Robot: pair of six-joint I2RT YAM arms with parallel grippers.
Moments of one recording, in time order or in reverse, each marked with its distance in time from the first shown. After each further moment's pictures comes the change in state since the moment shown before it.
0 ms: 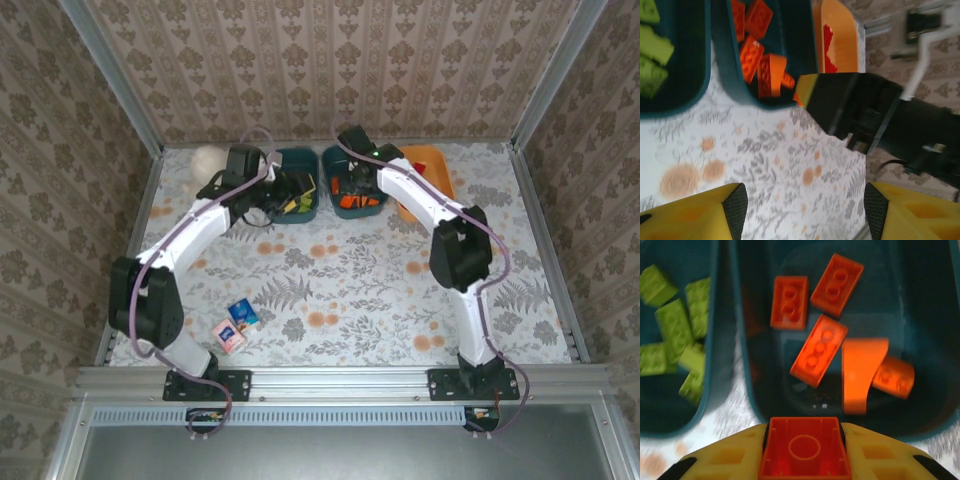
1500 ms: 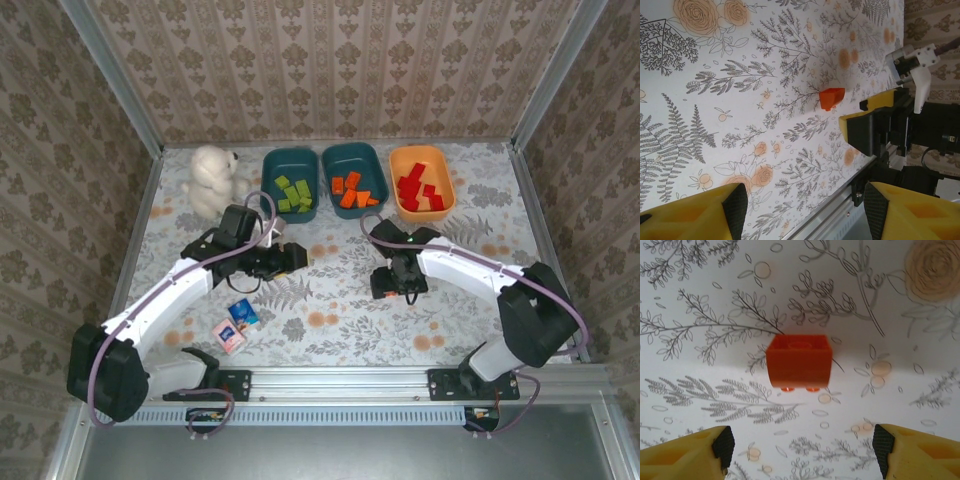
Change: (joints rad) left arm -0.119 -0.441 -0.474 -0.193 0.043 0.175; right arm 0.150 -0.680 -1.091 0.005 -0.070 0.050
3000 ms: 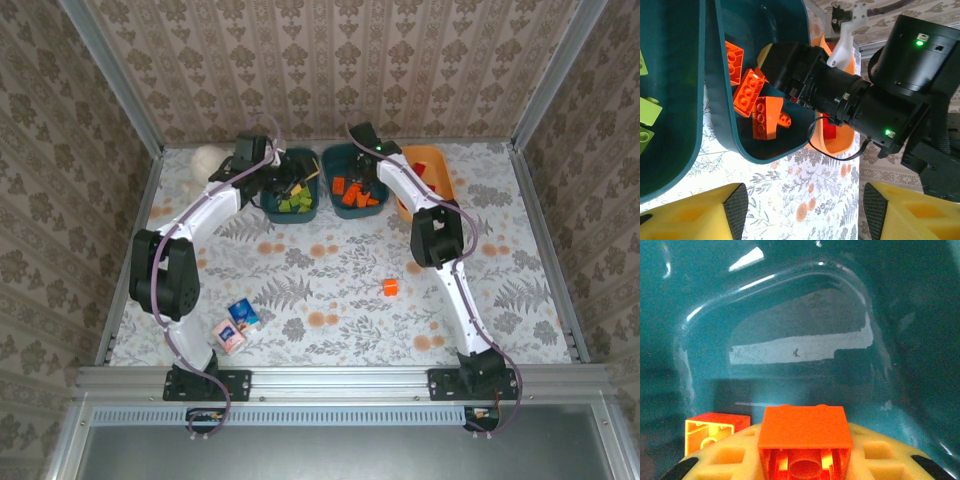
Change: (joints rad) left arm 0.144 0.617 0.607 0.263 -0.025 -0.219; right arm -0.272 1.118 1.537 0.023 0.011 -0.008
